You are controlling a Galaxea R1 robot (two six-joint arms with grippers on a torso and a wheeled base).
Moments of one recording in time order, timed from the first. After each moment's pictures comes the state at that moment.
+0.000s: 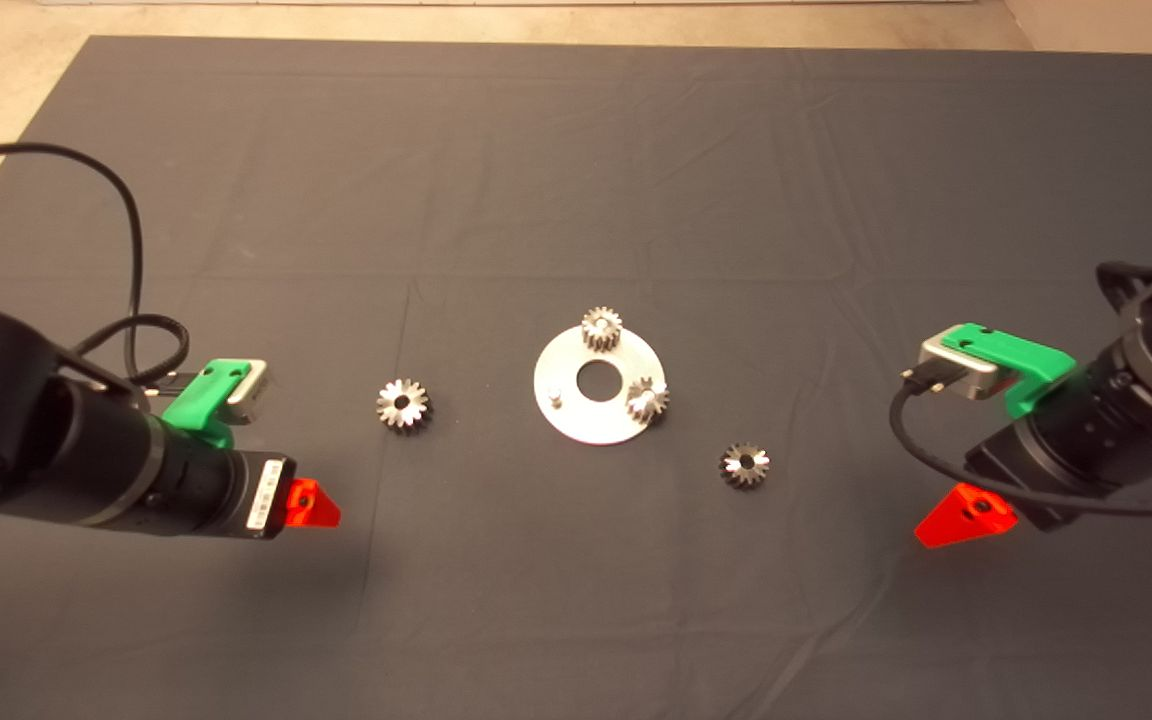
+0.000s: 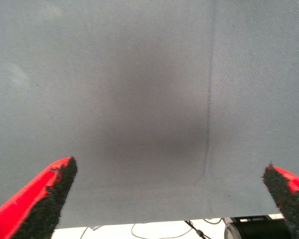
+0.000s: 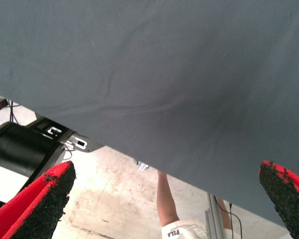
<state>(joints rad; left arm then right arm) -0.38 2.01 -0.53 0.39 1.46 -1.45 0.57 2.20 -0.58 0.07 -1.53 1.19</state>
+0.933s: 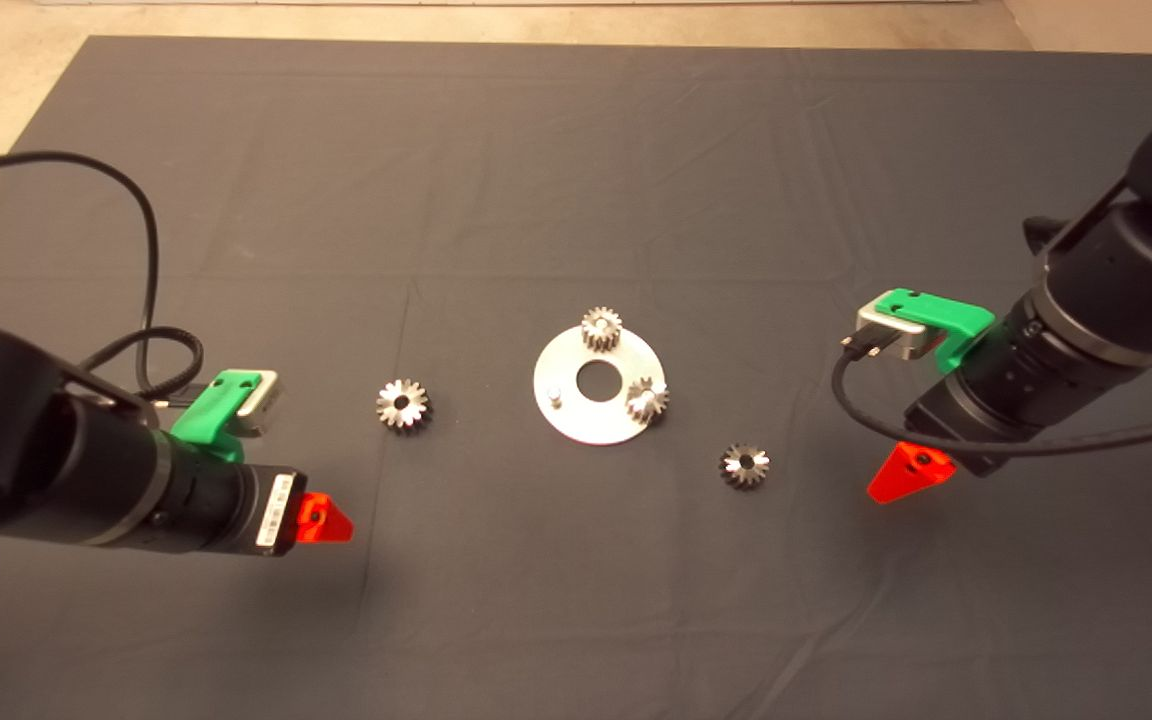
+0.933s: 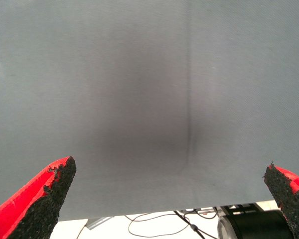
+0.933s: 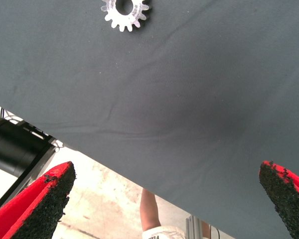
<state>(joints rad) -0.38 2.03 -0.48 0.39 1.46 -1.50 0.55 2.31 -0.72 0.06 -1.53 1.03</state>
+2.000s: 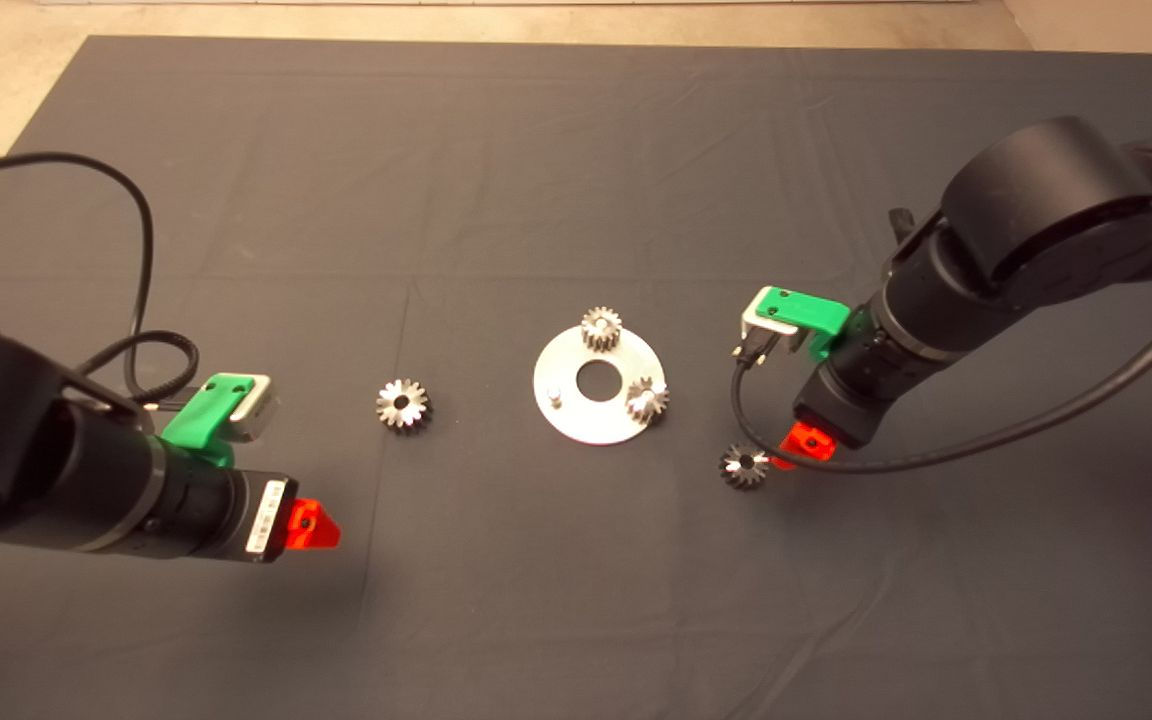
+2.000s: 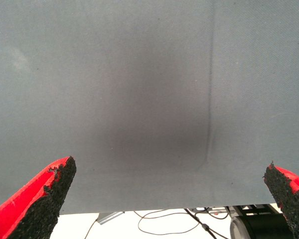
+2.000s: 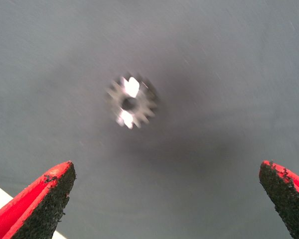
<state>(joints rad) -0.38 2.03 -0.48 0.39 1.52 -1.50 0.44 2.47 -0.83 -0.21 -1.53 0.78</state>
